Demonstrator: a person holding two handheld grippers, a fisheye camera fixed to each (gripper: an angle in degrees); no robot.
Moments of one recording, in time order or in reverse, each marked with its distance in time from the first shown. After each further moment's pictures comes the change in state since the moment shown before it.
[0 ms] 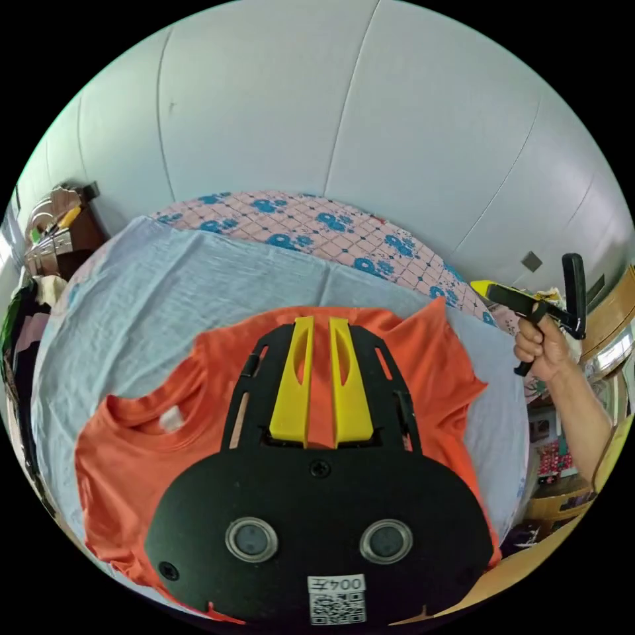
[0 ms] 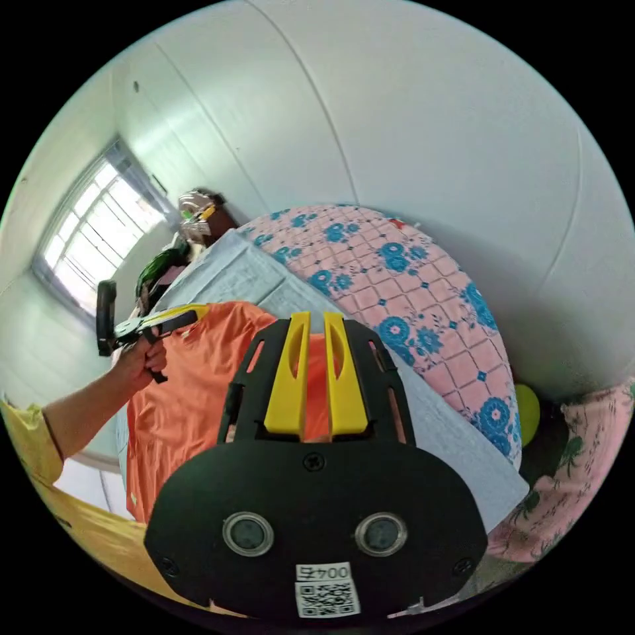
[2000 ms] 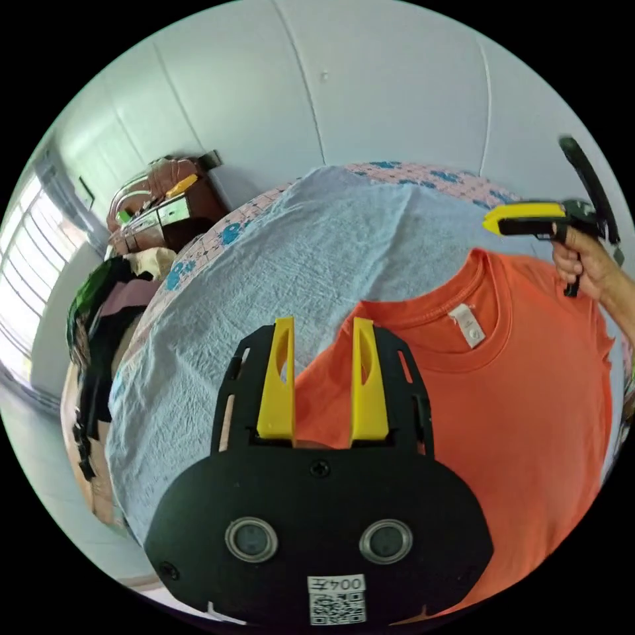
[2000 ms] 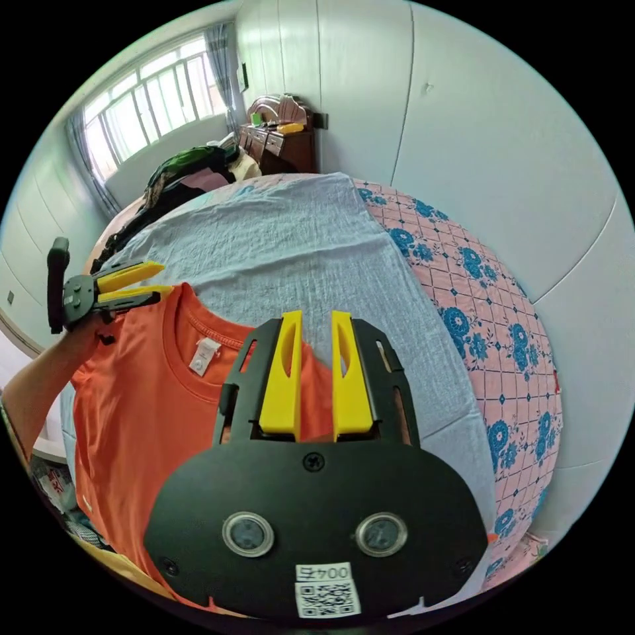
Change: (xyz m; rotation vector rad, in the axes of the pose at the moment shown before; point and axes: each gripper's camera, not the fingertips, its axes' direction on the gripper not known) left arm -0.228 0.088 -0.205 -0.005 -0.333 -0.121; right arm -0.223 -0.085 0.301 -0.167 0.118 -0.424
